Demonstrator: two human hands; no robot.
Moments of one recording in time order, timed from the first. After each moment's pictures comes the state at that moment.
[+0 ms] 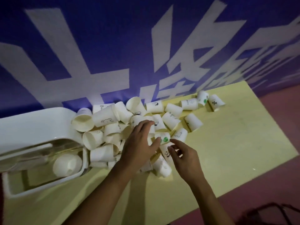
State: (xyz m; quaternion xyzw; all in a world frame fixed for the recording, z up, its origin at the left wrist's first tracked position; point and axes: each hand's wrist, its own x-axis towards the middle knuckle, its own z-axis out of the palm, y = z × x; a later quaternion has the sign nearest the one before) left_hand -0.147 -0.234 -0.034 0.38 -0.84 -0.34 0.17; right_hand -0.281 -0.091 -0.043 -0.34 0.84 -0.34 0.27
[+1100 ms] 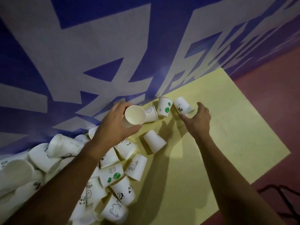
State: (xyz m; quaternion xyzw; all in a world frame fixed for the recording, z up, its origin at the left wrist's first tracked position) left_hand -0.403 -0.326 -0.070 0.34 -0.87 -0.36 0.04; right_hand -0.639 -0.133 -0.130 -0.14 0.94 -0.27 0.17
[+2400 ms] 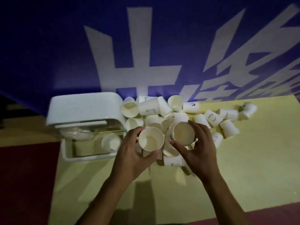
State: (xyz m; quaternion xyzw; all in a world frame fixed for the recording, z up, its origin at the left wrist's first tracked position) left_hand 0.012 -0.222 -0.008 0.49 -0.71 -0.42 0.28; right_hand -0.199 -0.146 0.005 -0.48 0.77 -0.39 0.16
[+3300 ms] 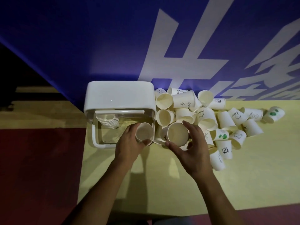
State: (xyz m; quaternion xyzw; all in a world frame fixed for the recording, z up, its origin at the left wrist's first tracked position) left_hand 0.131 -0.277 -0.101 0.60 -0.71 -0.33 0.16; right_hand -0.063 -0.179 -0.016 -0.48 0.75 -0.39 0.21
